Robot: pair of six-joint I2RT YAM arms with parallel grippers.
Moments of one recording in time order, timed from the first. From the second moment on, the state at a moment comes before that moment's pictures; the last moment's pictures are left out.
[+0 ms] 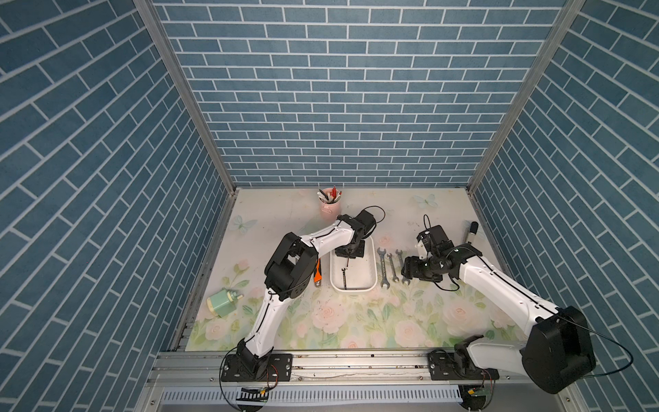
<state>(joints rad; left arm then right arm) -0.71 2.22 1.76 -0.93 -0.16 -0.56 0.45 1.28 0.90 -0.81 -0.15 0.45</state>
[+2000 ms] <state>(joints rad) -0.26 1.70 1.14 -0.72 -0.25 -0.44 0.93 1.98 1.49 -0.77 -0.08 0.36</state>
